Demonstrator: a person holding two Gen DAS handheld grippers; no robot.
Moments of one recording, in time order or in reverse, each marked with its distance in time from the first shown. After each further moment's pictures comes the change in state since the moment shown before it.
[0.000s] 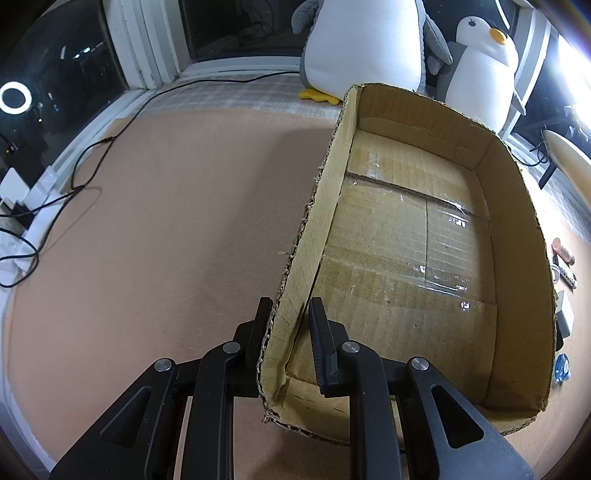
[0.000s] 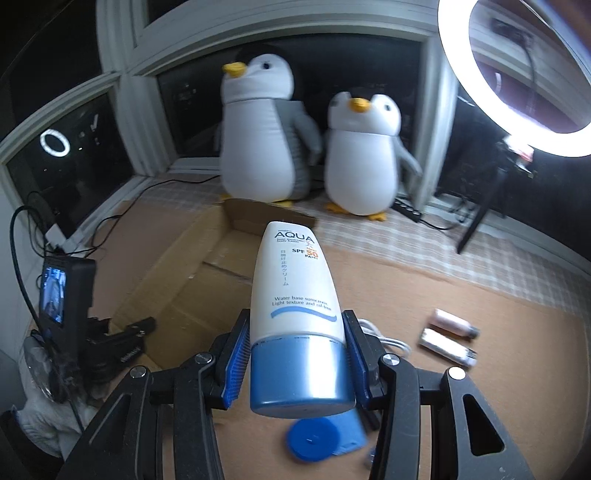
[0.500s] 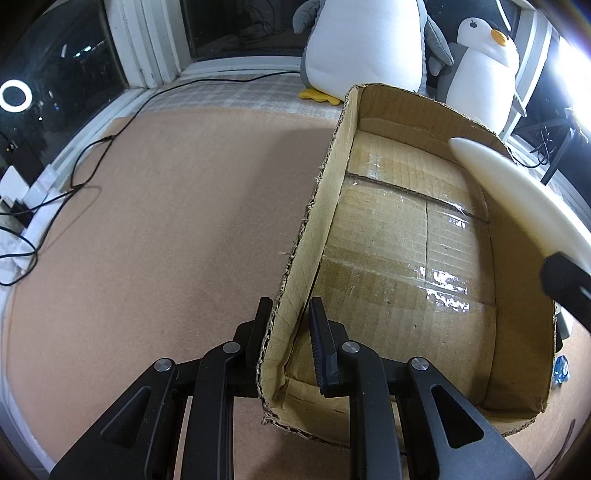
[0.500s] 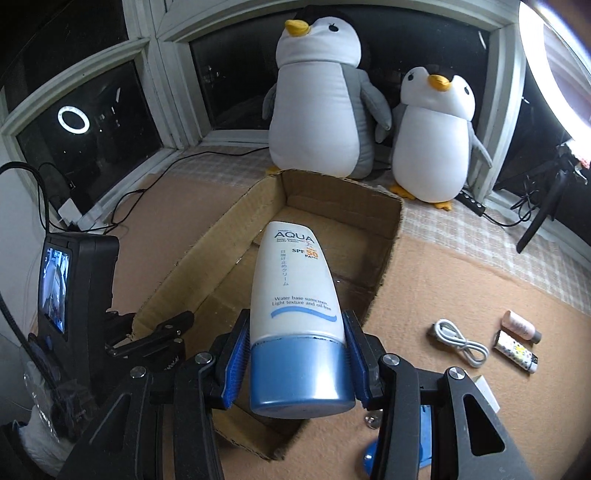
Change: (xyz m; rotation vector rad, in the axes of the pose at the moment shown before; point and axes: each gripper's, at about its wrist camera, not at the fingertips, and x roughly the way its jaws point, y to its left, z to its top) left arm 0.000 0.001 0.000 -0.005 -0.001 -0.001; right arm 0.048 0.051 -0.003 -0.039 0.063 0.082
